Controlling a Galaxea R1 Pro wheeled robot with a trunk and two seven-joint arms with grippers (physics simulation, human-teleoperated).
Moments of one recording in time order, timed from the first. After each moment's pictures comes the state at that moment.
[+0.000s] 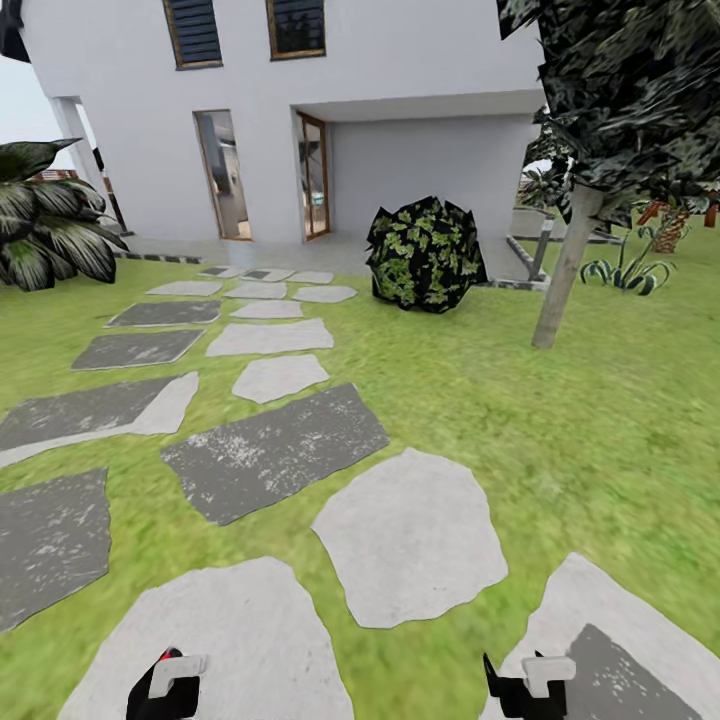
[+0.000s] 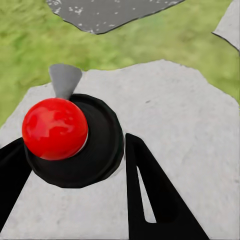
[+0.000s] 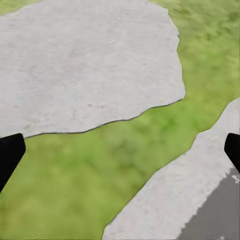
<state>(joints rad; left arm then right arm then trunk) -0.27 0.10 0.04 -0.40 0.02 -0.39 0.09 -0.38 -0.08 0.00 -0.12 0.01 -0.65 0.02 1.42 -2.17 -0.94</state>
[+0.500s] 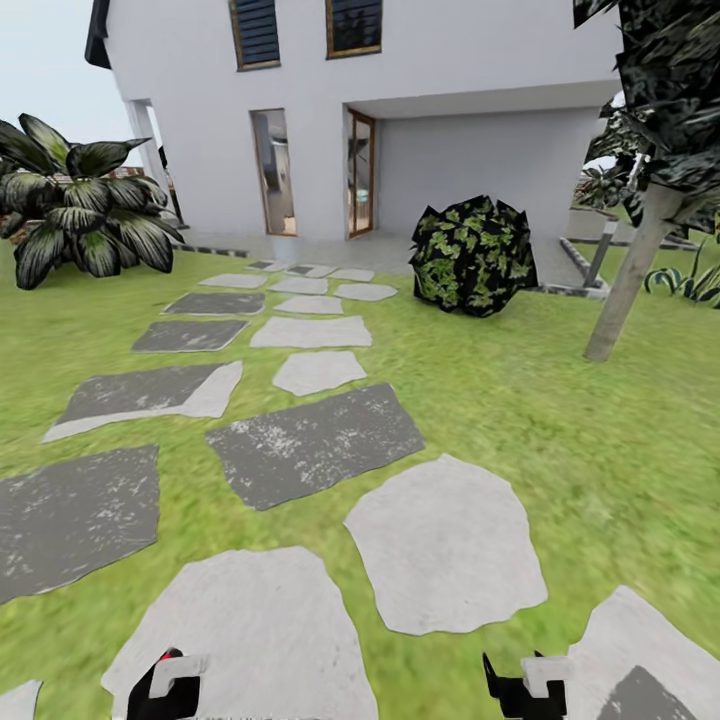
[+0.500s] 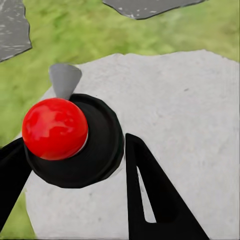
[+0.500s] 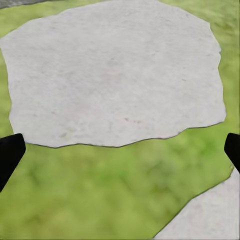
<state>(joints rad) -0.27 0.10 0.04 -0.41 0.02 -0.39 0.09 -0.38 -0.08 0.00 -0.12 0.01 -0.65 0.02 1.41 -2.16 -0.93</state>
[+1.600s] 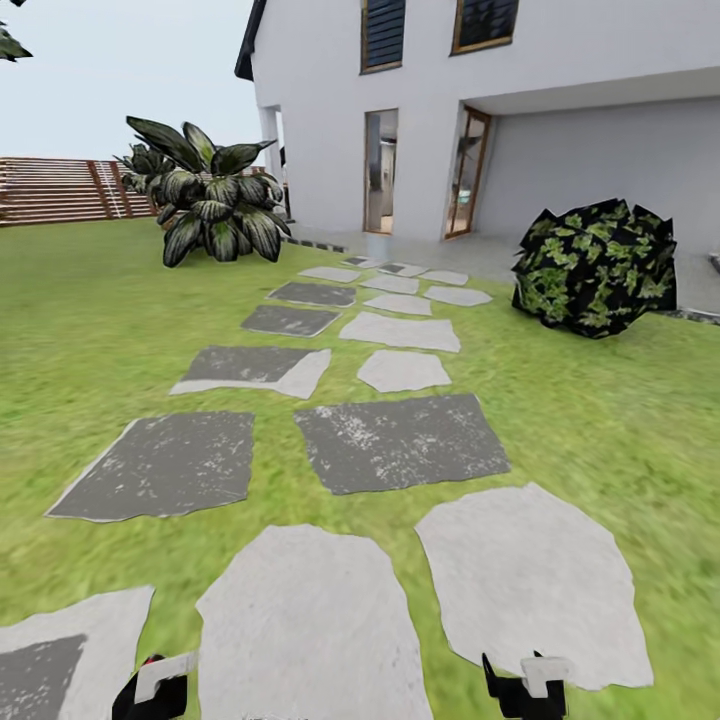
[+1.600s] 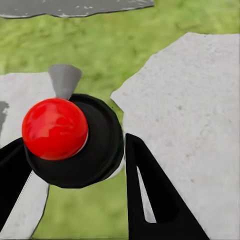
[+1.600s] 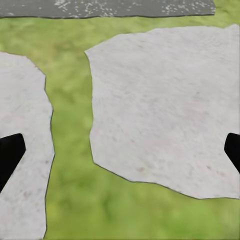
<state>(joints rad) -0.27 0.09 0.15 -0.40 0.02 -0.39 0.12 -0.38 -0.08 0.00 -0.12 0.01 -0.65 0.02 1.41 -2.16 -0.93</state>
